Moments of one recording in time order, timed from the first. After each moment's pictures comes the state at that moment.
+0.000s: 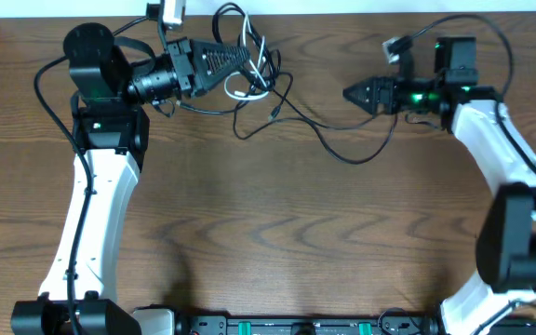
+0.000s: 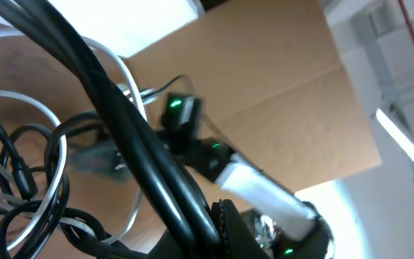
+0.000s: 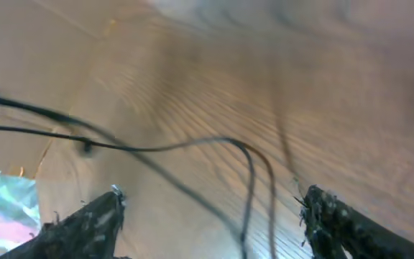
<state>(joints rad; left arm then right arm) 0.01 1.47 1.25 0.21 1.28 -1.08 0.03 1.85 1.34 -0.36 -0.92 0.06</state>
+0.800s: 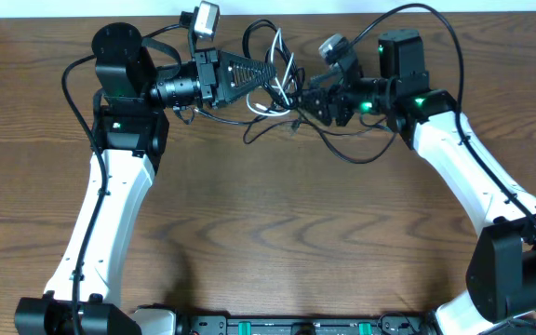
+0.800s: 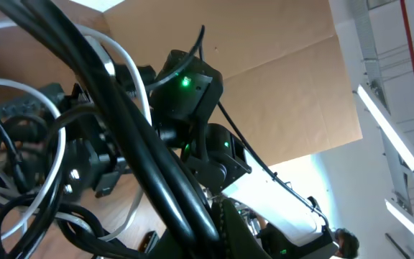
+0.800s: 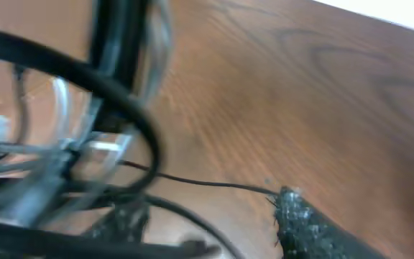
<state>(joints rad) -0.09 1.47 1.25 0.18 1.32 -1.13 0.28 1.75 1.34 -0.26 -0.80 -0.07</state>
